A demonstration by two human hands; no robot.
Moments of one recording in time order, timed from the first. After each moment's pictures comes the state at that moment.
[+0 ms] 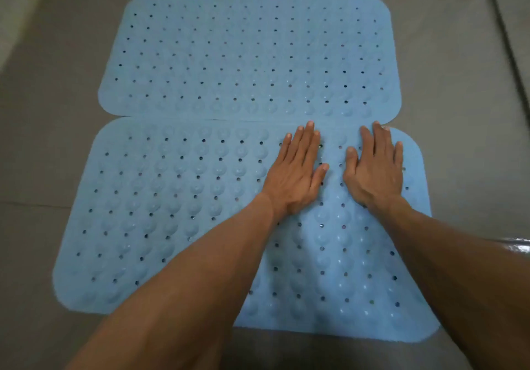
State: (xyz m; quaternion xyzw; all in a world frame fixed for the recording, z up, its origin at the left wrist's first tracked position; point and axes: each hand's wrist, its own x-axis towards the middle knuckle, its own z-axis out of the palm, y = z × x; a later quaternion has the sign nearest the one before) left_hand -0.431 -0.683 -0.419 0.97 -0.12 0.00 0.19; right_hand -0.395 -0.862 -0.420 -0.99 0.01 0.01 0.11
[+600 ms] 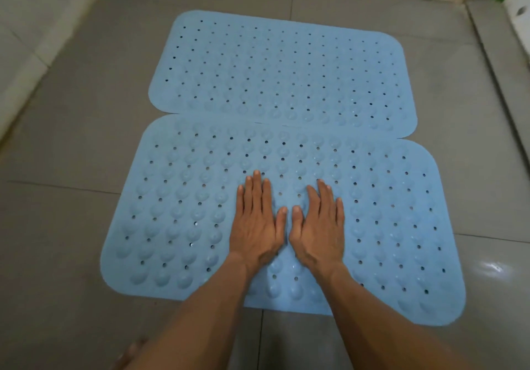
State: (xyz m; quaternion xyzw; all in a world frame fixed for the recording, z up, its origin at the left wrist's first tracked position) left_hand -0.570 -0.570 -0.431 0.99 0.04 0.01 0.16; right_hand -0.552 -0.704 -0.421 -0.99 -0.02 0.02 0.15
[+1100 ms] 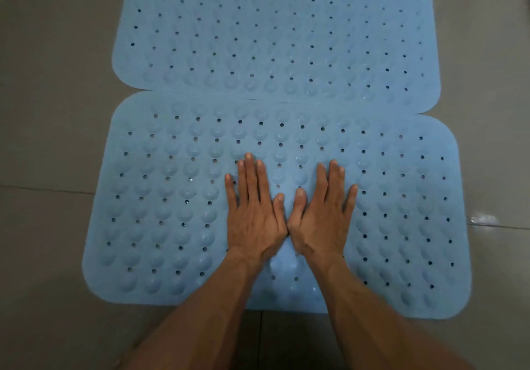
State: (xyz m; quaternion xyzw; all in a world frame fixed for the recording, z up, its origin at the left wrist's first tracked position) left_hand -0.550 -0.578 -0.421 0.98 0.09 -0.04 0.14; right_hand -0.534 -0.694 -0.421 -0.99 0.04 0.03 0.12
